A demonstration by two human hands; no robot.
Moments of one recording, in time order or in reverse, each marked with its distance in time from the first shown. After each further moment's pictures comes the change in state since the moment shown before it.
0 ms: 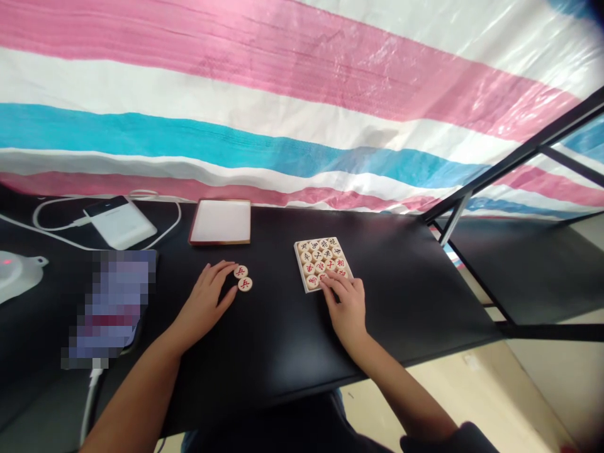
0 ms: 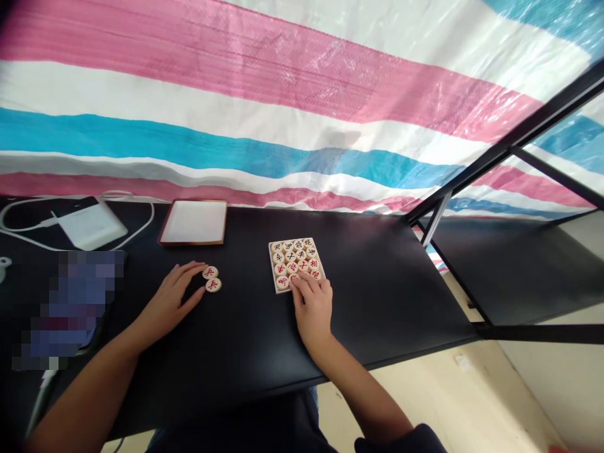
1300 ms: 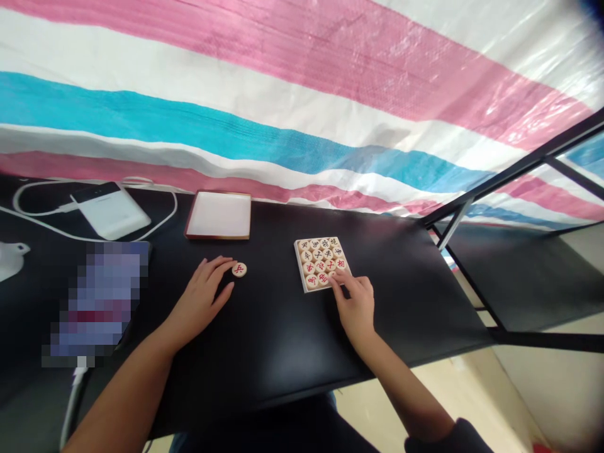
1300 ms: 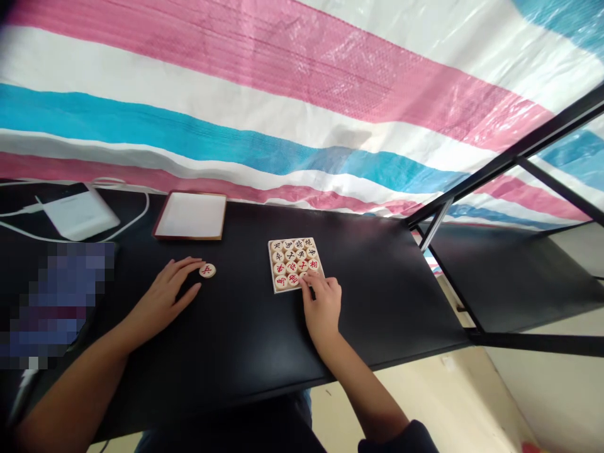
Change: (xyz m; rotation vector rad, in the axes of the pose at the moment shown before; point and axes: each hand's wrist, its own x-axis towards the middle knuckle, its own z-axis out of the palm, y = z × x) left_hand 0.000 0.001 0.000 -0.021 0.013 -0.007; right_hand 0.009 0.018 -0.010 -0.031 -0.003 0.063
